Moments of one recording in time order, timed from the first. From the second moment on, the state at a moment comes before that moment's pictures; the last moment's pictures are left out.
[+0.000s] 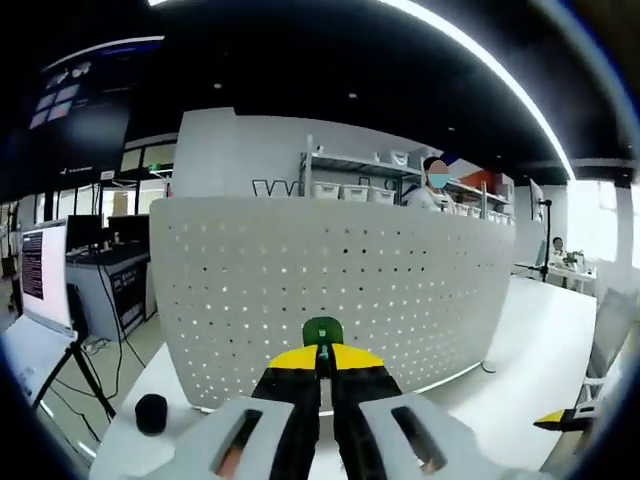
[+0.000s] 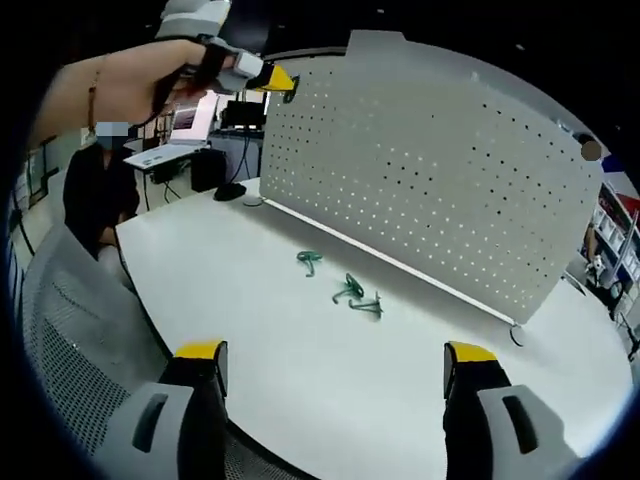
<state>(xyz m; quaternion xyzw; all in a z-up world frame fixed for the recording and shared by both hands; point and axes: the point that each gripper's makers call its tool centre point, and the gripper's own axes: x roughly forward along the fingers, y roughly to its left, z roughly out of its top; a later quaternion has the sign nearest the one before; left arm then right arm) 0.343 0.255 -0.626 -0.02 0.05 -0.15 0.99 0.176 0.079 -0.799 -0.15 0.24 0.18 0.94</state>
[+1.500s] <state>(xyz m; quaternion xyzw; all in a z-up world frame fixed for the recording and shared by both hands) 0.411 0.244 -0.575 0.01 -0.05 -0.11 0.99 0.178 0.078 -0.803 -0.15 0.25 0.18 0.94</state>
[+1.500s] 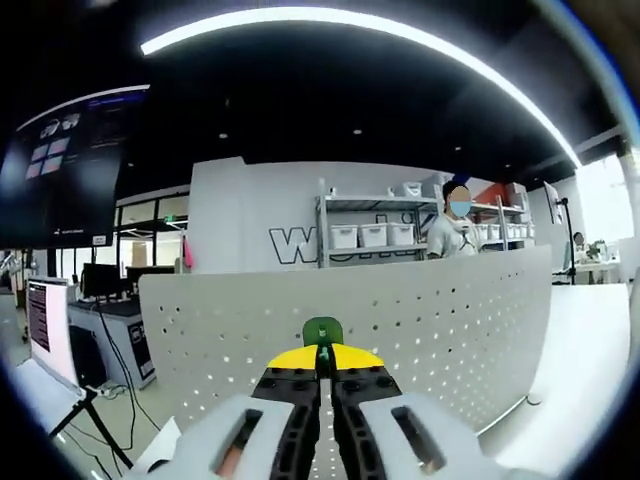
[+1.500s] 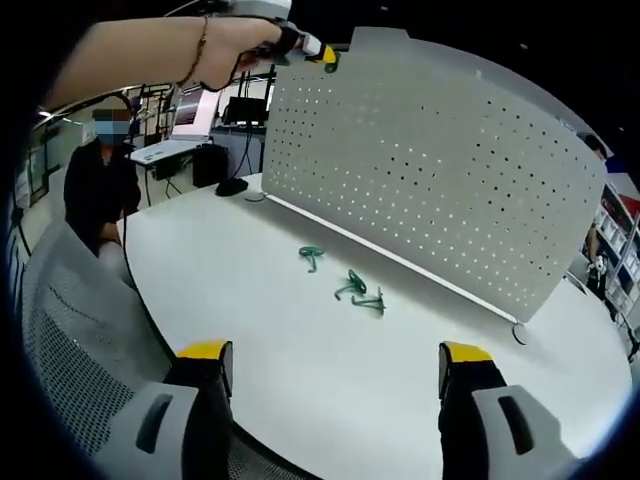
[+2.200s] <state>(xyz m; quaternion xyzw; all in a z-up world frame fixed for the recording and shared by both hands) 0.456 0.235 -0.569 0.02 -0.05 -0.08 0.99 0.178 0.076 -0.805 -0.15 0.26 0.18 0.94</state>
